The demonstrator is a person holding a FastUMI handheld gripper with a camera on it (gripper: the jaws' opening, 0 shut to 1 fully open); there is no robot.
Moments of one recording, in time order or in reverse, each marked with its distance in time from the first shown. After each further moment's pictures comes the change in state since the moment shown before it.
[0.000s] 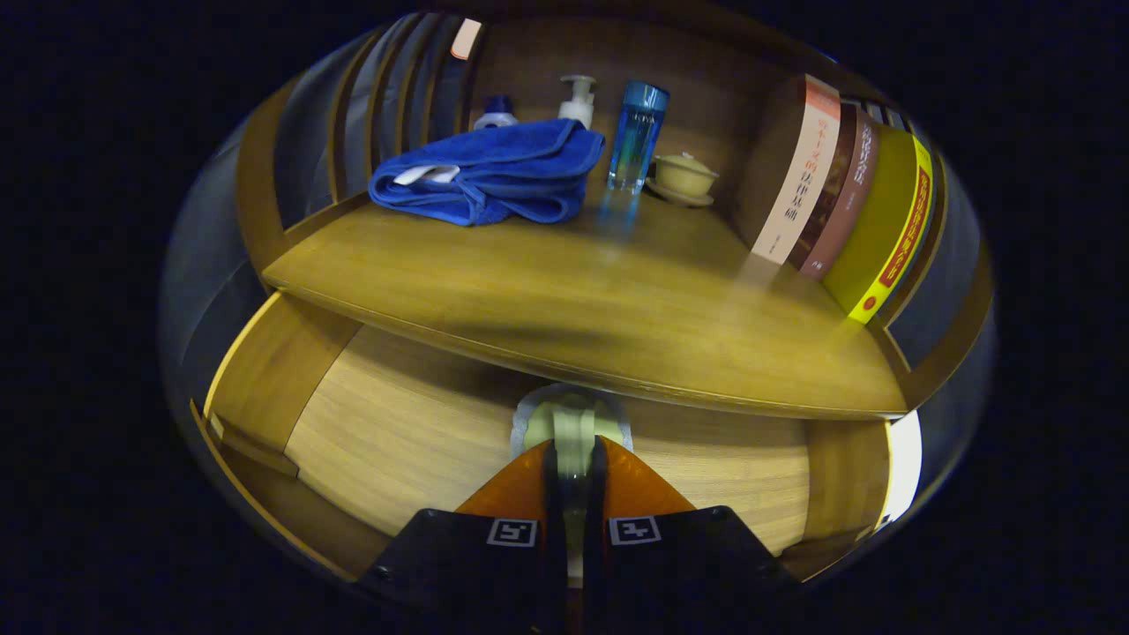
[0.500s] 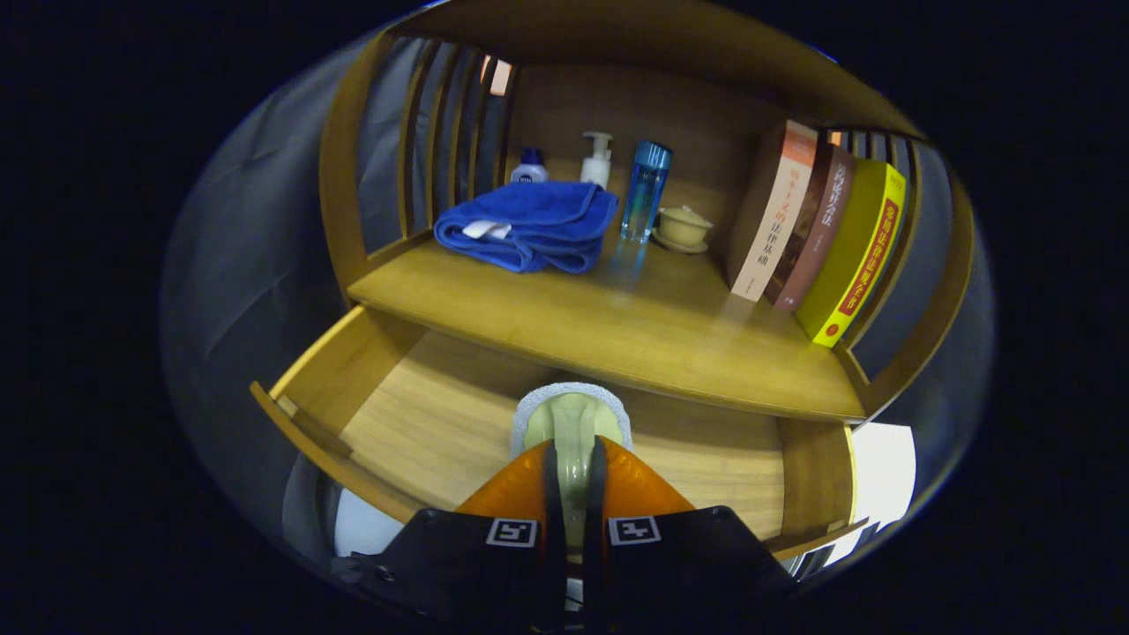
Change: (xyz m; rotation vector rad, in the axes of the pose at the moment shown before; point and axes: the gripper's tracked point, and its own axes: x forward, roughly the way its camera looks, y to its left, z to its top) arm -0.080 0.008 0.034 0.003 -0.150 0.064
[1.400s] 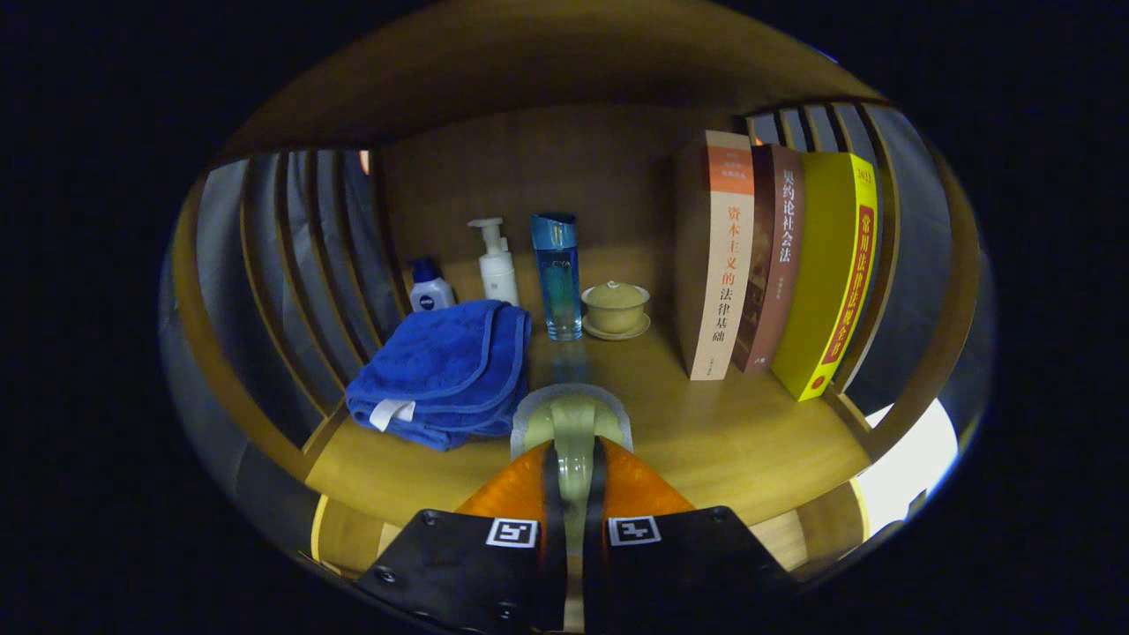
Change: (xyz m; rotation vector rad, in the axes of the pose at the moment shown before) arm 0.092 -0.078 0.111 0.290 -0.165 -0.171
